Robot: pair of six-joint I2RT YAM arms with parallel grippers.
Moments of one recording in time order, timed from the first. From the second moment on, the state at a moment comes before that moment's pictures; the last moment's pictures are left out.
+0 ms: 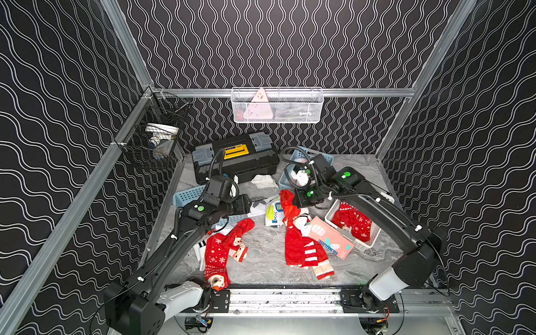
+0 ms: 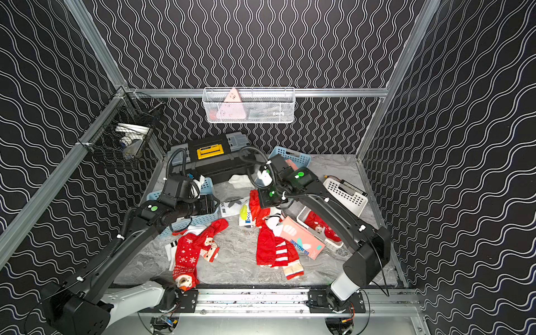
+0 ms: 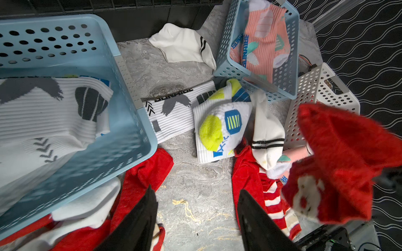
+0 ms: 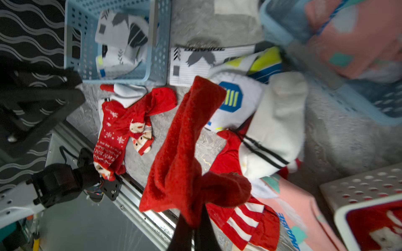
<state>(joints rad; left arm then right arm) -0.33 1.14 1.04 -0.70 0.13 -0.47 0.63 1.58 1.64 -1.07 -0.21 0.36</state>
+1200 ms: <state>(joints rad) -0.48 1.28 1.10 -0.64 0.13 -0.43 -0.05 1.72 1.24 -0.83 -0.05 0.56</state>
